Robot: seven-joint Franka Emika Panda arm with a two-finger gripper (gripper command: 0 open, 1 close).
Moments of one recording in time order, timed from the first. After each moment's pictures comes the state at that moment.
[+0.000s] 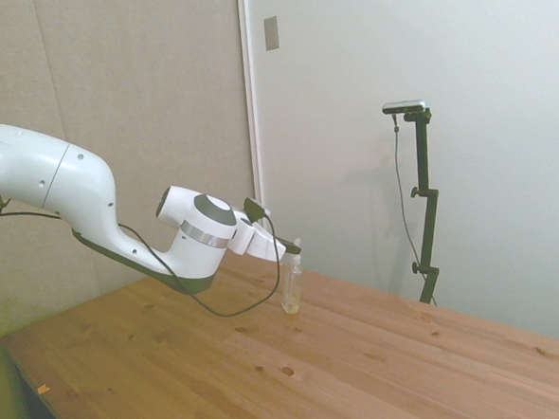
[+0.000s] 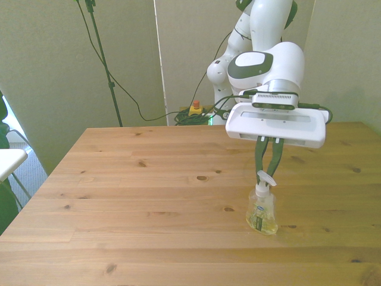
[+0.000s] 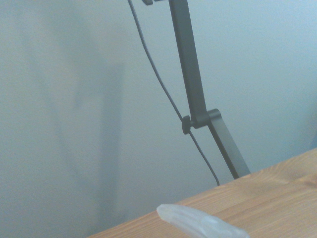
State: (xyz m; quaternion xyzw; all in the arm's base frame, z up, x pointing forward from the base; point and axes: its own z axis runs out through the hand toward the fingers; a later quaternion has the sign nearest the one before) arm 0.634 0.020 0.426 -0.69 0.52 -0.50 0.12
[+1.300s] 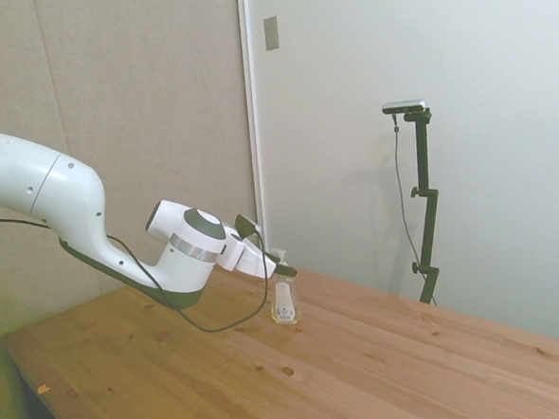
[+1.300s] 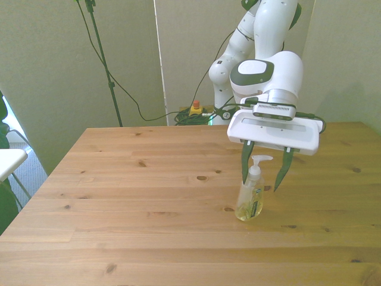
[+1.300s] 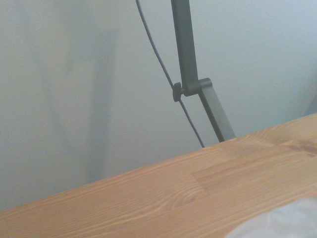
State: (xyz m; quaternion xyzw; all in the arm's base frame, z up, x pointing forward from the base) arm 0.614 0.024 0.398 -0.70 0.52 -0.48 0.10
